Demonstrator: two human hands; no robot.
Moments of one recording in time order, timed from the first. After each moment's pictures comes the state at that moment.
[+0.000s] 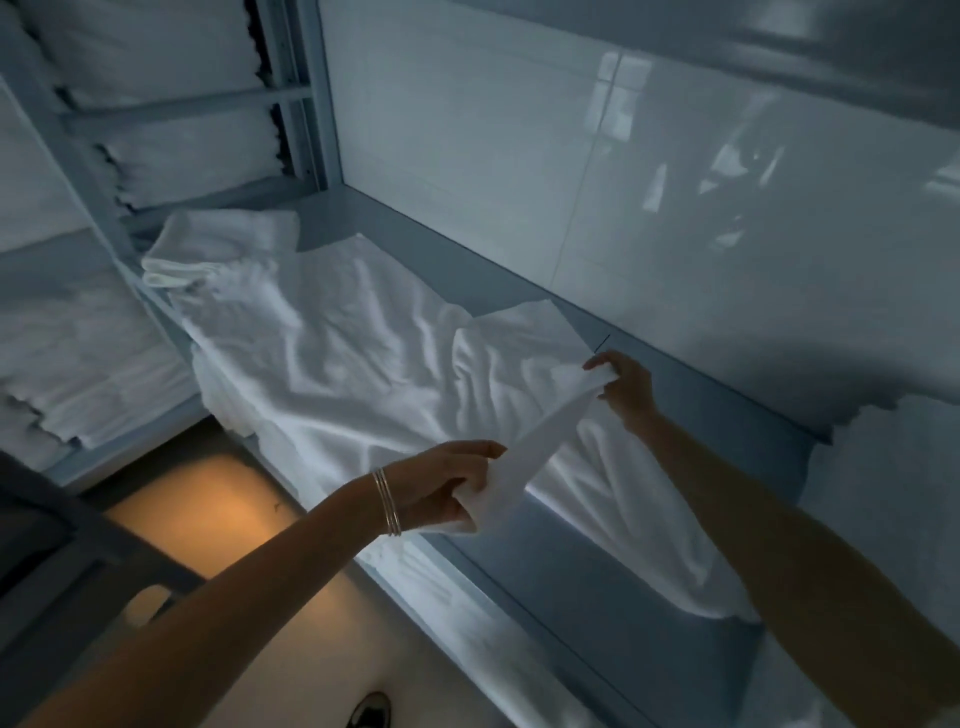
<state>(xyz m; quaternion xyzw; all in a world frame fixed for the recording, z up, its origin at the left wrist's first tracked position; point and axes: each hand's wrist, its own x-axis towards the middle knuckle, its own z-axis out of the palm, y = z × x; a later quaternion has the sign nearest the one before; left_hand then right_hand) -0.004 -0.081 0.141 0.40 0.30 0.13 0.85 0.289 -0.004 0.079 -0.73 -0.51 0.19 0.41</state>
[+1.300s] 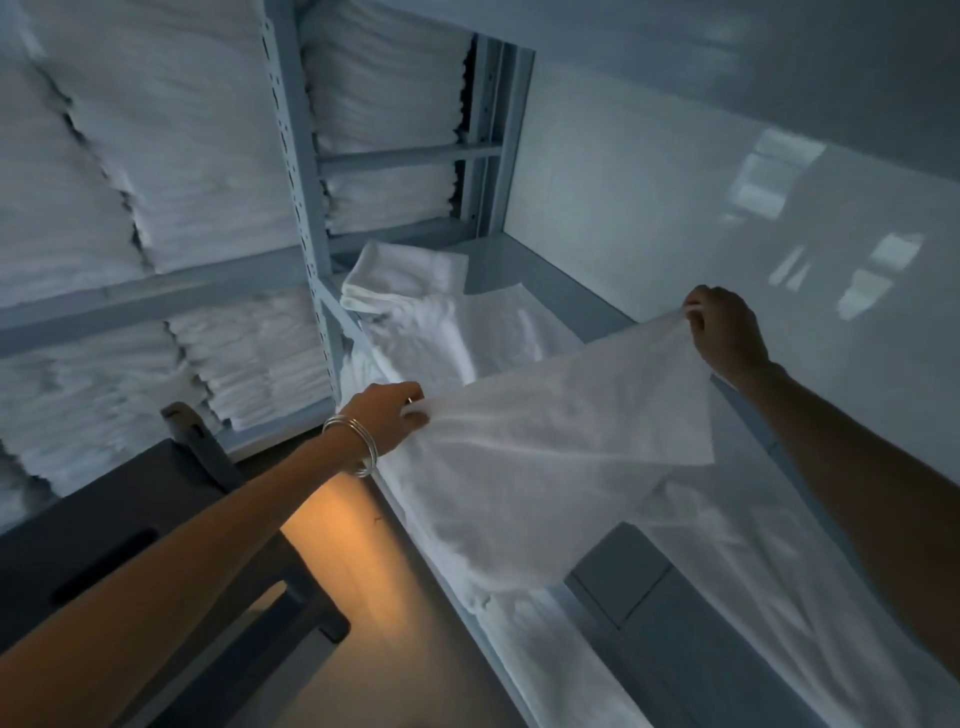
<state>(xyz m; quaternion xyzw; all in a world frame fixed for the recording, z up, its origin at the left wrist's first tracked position) -0.289 0.050 0.150 0.73 0.64 0.13 0.20 0.117 0.159 0.202 -0.63 -0.73 -0.14 0.22</state>
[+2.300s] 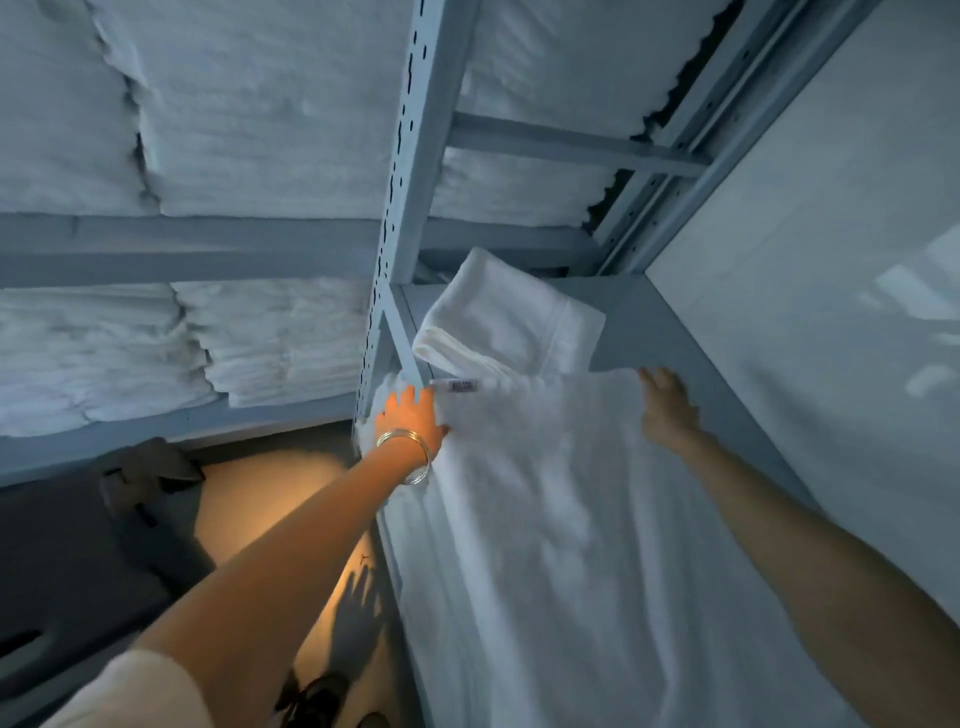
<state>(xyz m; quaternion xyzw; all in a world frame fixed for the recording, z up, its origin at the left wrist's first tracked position) -0.409 0.384 -0.026 0.56 0.77 0.11 0.29 -0.099 0.523 0.024 -0.67 -0.73 0.02 -0.11</state>
